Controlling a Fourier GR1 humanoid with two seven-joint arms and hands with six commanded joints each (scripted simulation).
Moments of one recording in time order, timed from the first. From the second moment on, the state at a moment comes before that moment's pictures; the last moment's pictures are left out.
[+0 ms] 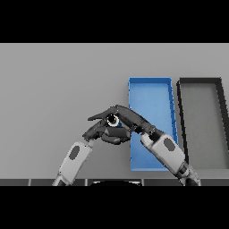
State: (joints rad) left arm -0.26 -0.03 -0.38 -1.52 -0.16 -0.37 0.07; right arm -0.60 -0.16 0.42 -1.89 -0.36 0.18 0.45
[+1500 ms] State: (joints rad) left arm -0.22 0.00 -0.39 -1.56 -0.16 -0.38 0.10; right arm -0.44 -0.51 -0.02 -1.75 -0.48 -0.09 0.61
